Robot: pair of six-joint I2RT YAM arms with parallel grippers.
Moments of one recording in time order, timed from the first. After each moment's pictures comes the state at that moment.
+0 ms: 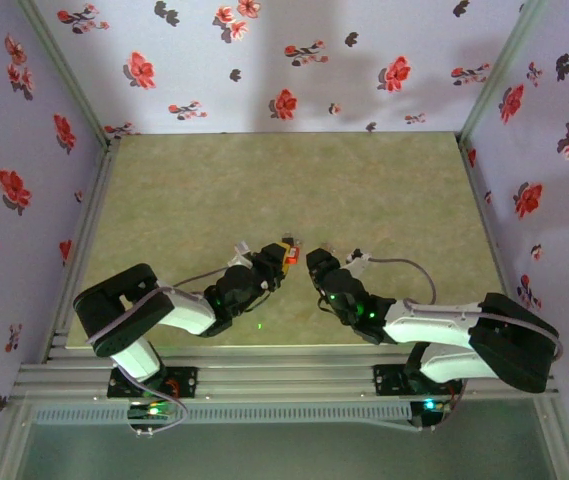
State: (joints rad) left arm -1.01 1.64 0.42 1.11 -0.30 -1.82; right arm 1.04 1.24 0.37 0.52 0.57 1.60
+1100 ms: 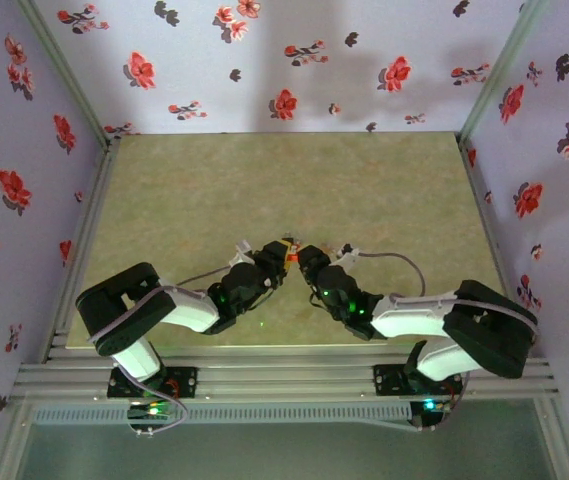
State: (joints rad) left arm -1.02 1.65 0.46 1.05 -0.35 -1.83; right arm 1.03 1.39 0.40 0.71 0.54 1.52
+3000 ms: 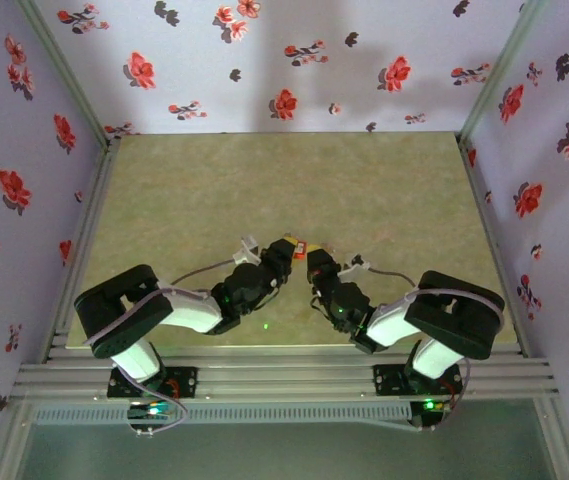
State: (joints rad) left arm -1.05 1.63 0.50 1.06 -0.39 -1.65; right arm 1.07 1.57 0.26 1.32 0.68 1.55
